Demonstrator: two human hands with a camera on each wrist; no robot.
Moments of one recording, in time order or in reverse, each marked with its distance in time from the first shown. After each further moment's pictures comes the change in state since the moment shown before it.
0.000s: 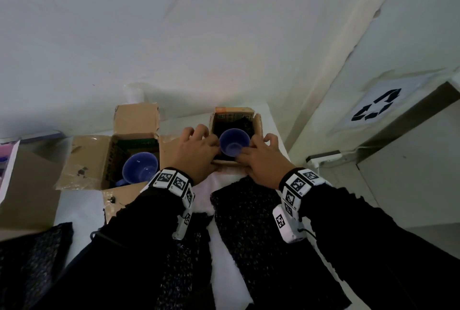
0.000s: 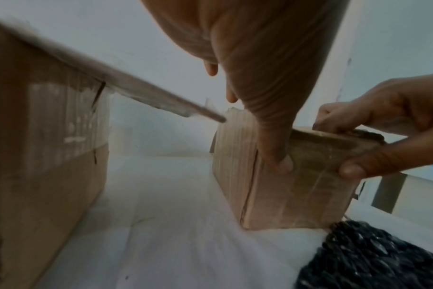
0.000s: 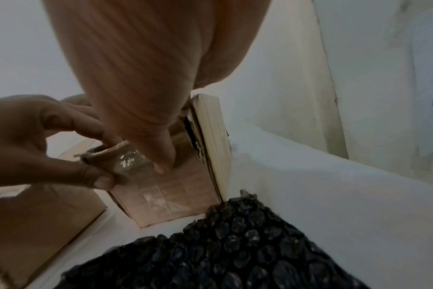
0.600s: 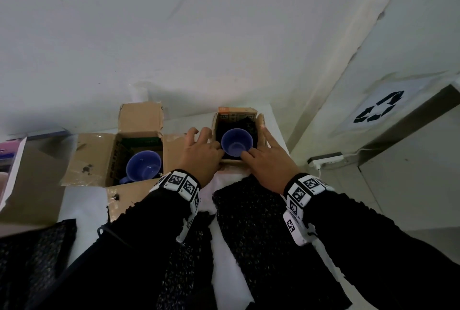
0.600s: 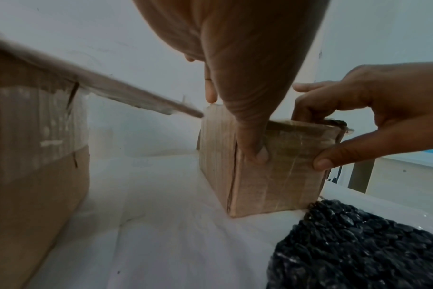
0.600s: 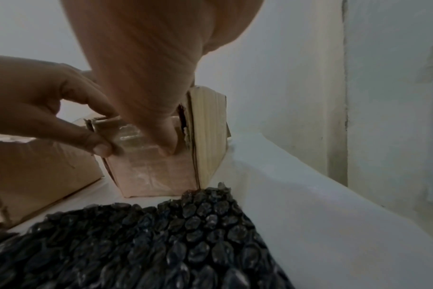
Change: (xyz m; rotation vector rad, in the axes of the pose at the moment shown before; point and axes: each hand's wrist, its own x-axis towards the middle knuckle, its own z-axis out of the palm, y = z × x) left_hand 0.001 0.015 0.009 0.059 -0.047 -0.093; right_hand -0.009 0.000 -0.005 -0.224 0.088 -0.126
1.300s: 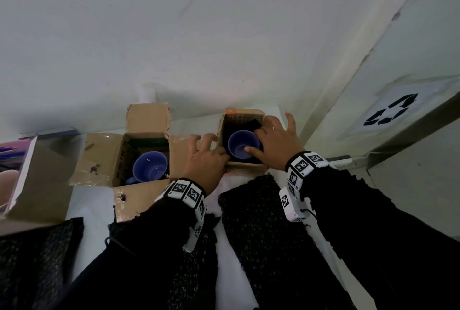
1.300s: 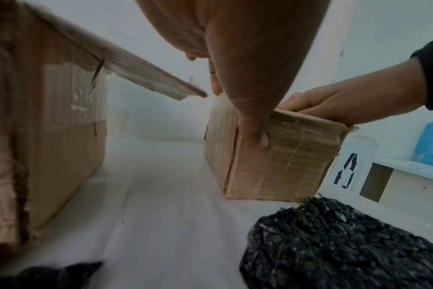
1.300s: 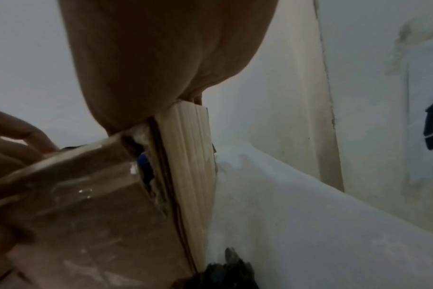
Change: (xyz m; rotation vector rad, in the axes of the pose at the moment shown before) left_hand -0.007 0.001 0.009 -0.104 0.023 -0.040; right_hand 0.037 0.036 0.016 0.173 -0.156 0.344
